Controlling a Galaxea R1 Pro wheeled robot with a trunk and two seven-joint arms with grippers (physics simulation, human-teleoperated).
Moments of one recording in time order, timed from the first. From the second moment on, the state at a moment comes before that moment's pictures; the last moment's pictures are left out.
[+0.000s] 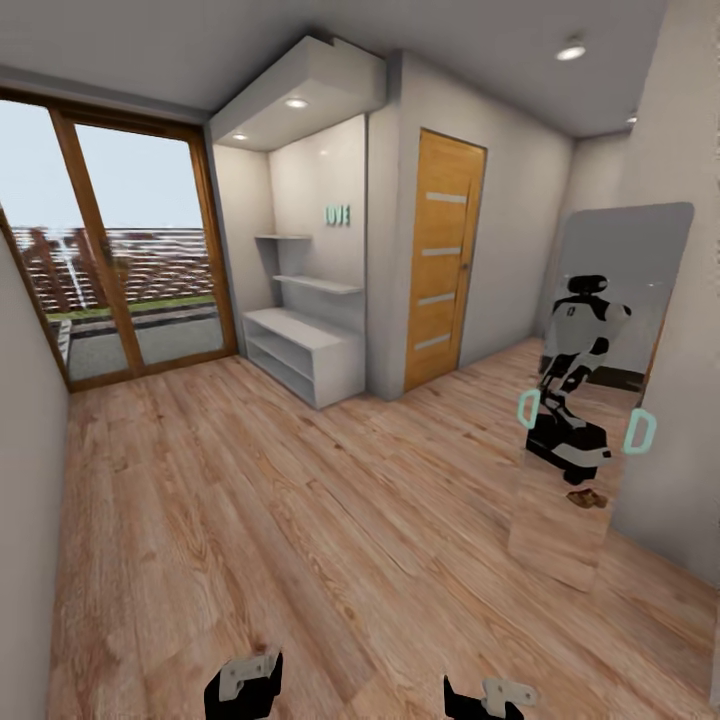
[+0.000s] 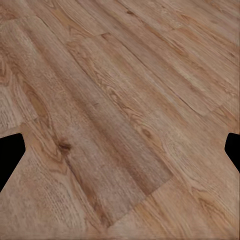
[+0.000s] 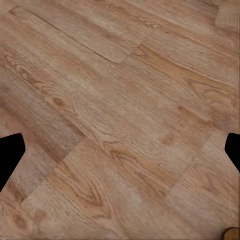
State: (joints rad) left arm -0.23 -0.07 -0.01 -0.46 0.11 -0.42 0.00; right arm -0.23 0.09 -0.10 -0.44 -0.05 -0.27 -0.03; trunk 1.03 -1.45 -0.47
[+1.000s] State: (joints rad) left arm -0.23 -0.07 0.00 -0.46 0.11 -0.42 0.00; right arm -0.23 0.09 -0.10 -0.44 -0.05 -0.27 -0.03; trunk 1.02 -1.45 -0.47
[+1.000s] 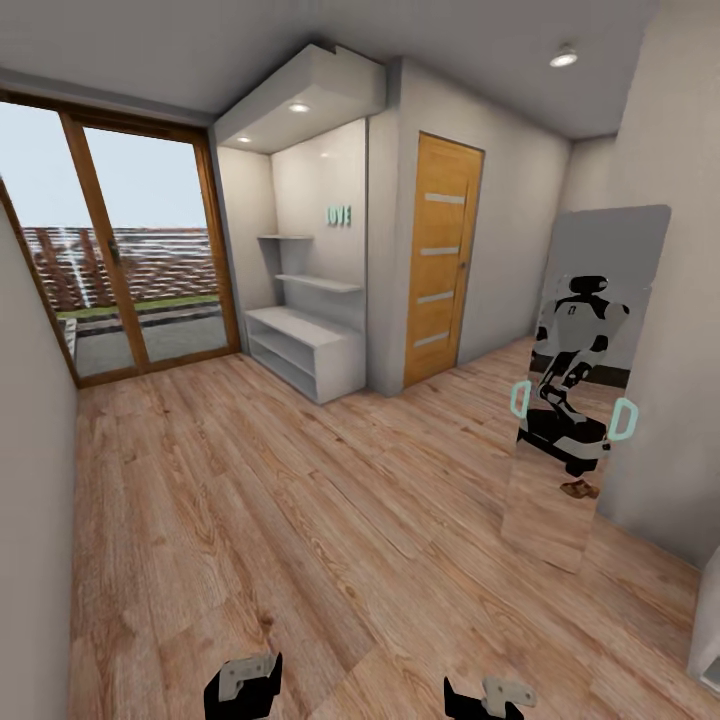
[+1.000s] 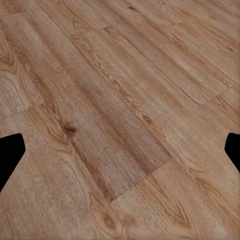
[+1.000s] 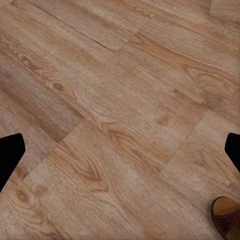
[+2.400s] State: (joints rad) left arm -0.25 -0.06 0.00 -0.50 0.13 -0.42 0.00; right arm -0.32 0.10 -0.10 -0.44 -0.04 -0.27 -0.19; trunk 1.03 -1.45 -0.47
